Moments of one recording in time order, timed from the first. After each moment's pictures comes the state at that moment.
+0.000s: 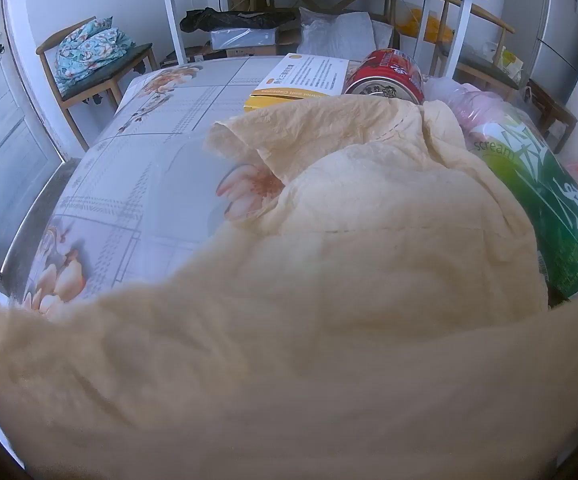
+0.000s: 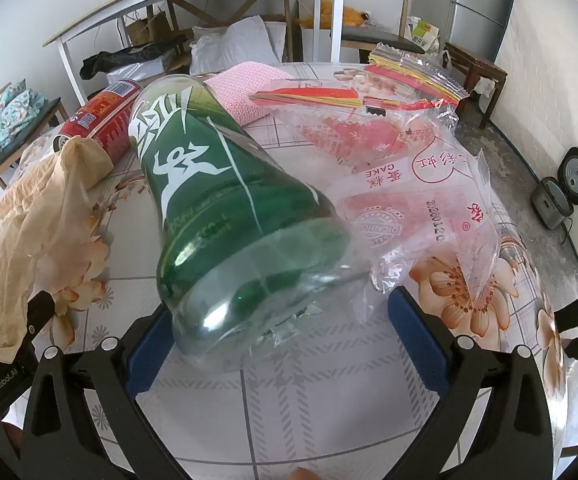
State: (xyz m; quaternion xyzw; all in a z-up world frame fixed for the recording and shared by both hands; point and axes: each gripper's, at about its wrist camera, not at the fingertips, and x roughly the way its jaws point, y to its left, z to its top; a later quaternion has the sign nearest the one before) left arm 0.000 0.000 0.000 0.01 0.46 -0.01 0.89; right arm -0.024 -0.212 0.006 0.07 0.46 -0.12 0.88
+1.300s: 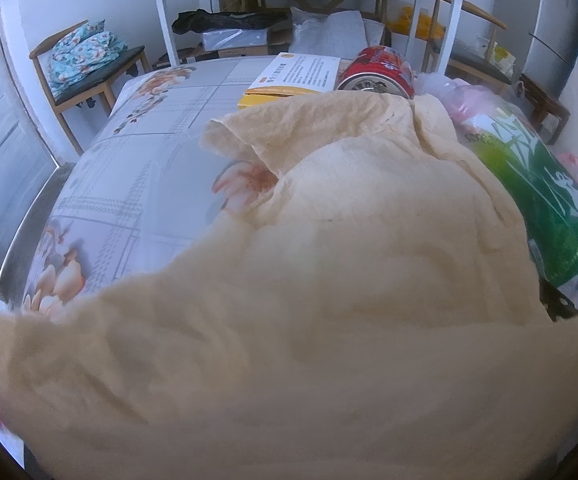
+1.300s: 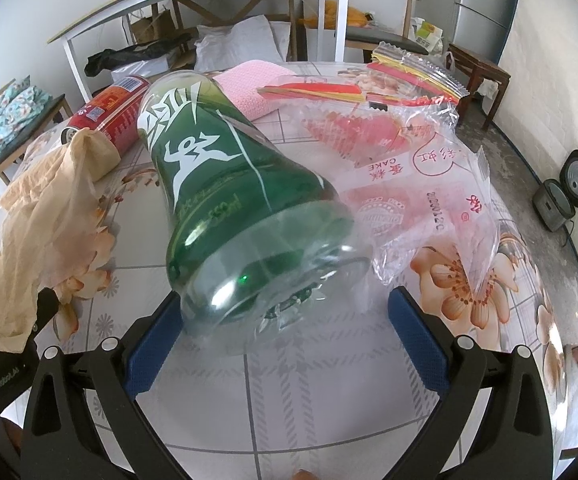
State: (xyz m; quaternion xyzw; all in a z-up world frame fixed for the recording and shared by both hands) left arm -0.009 -0.002 0.001 0.02 0.46 -0.02 0.89; right arm -0.036 -0.205 0.007 0.07 0.46 -0.12 0.88
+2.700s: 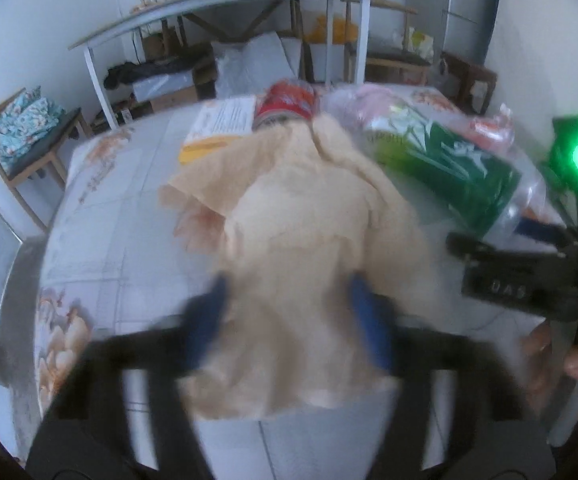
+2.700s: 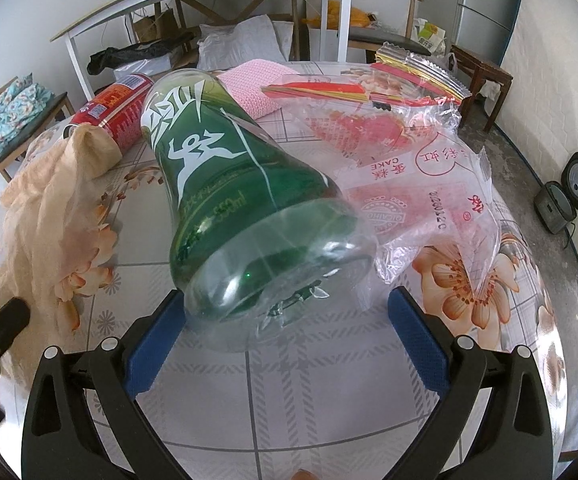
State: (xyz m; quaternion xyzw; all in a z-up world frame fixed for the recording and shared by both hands) left arm -0.035 -0.012 0.025 0.08 0.42 -0.16 0.89; right arm -0.035 -0.204 0.007 0.06 0.46 -0.12 0.88
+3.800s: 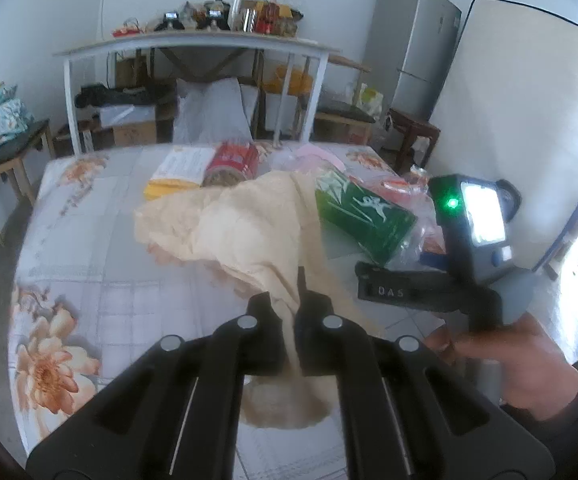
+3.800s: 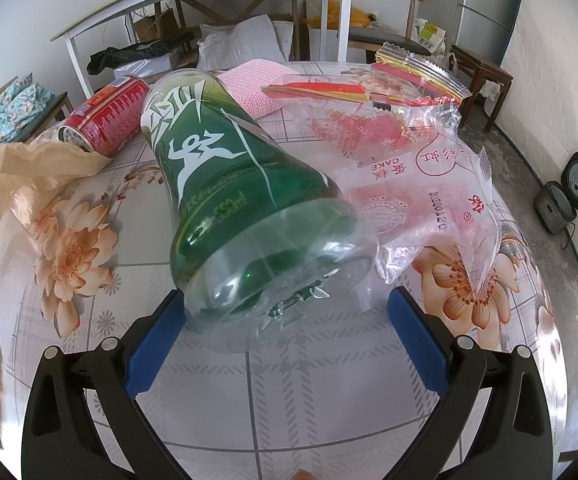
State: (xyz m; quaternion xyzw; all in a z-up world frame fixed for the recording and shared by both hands) left arm -0.094 0.011 0.075 0.00 0.33 -0.25 0.91; right arm -0.035 -0.204 0.007 0.06 0.46 -0.12 0.88
